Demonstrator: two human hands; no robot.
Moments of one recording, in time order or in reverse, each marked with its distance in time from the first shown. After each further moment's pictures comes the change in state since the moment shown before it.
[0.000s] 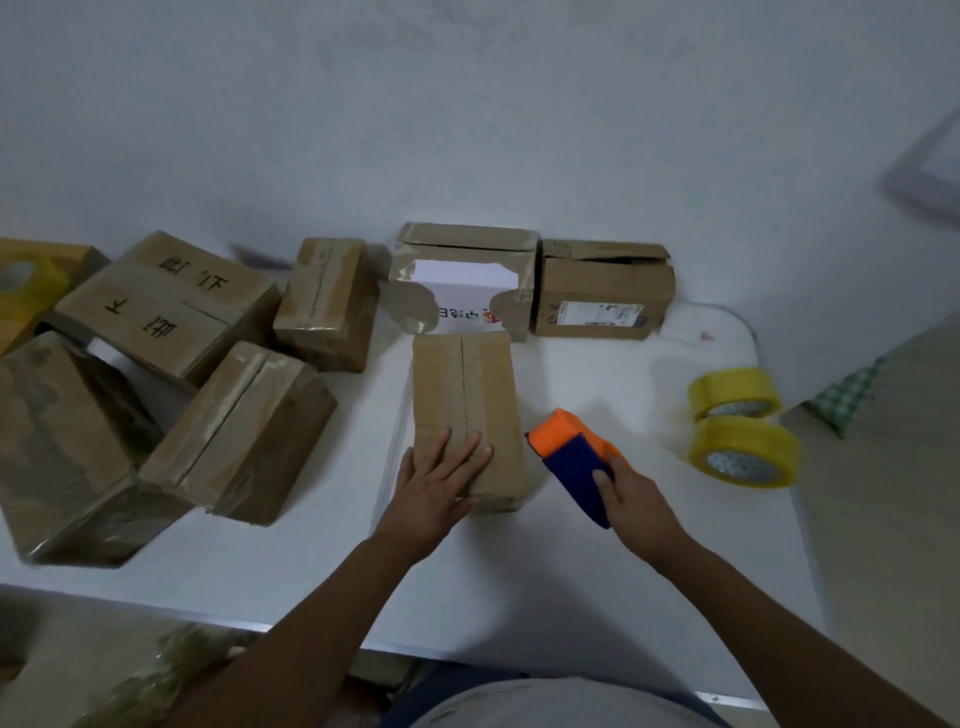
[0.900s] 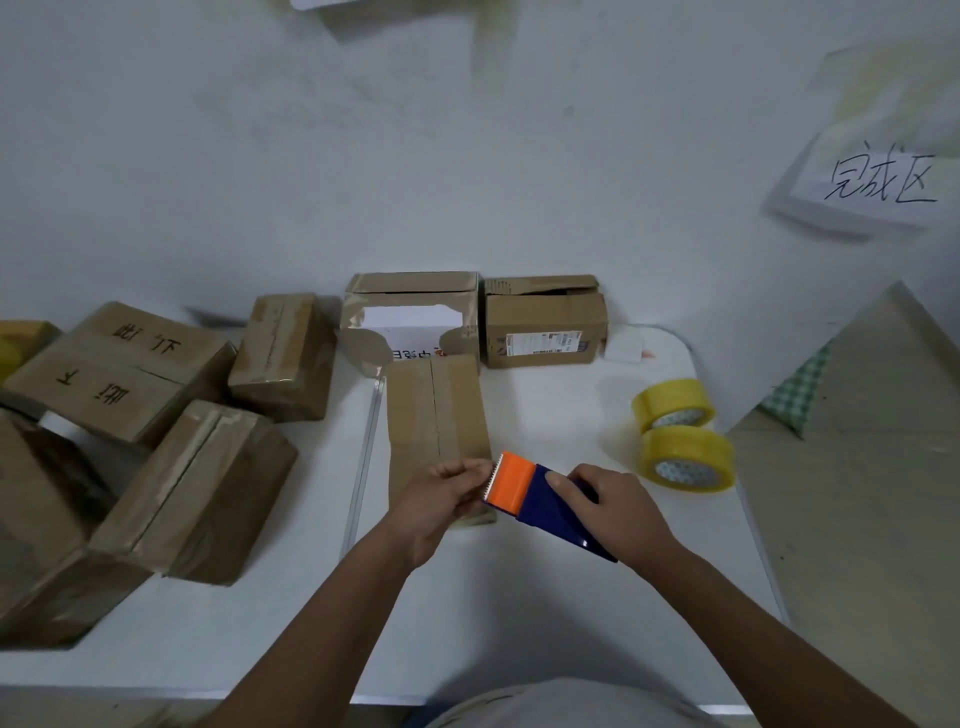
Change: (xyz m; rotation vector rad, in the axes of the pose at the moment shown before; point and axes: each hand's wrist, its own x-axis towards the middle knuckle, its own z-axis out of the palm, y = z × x) left_hand 0.027 0.097 -0.071 -1.468 -0.041 -0.434; right_hand -0.018 -0.009 -0.044 -0.036 0.128 -0.044
